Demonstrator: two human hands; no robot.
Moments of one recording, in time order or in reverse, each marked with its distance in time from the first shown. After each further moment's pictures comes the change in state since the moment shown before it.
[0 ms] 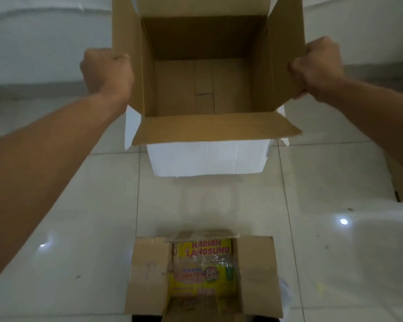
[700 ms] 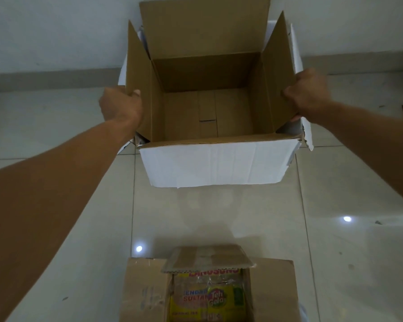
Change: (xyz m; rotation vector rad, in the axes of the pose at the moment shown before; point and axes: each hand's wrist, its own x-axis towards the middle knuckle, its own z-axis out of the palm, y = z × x) left_hand 0.016 -0.090 0.084 0.115 -0.152 -0.088; right_hand 0.057 0.070 0.099 -0.119 -0.121 0.133
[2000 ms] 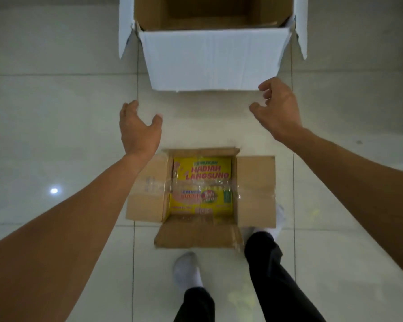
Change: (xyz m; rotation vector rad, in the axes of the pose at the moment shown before) left_hand -0.256 -0.166 -0.046 0.011 -0.104 0.023; right_hand -0.259 0.113 0.043 0.005 -0.055 -0.207
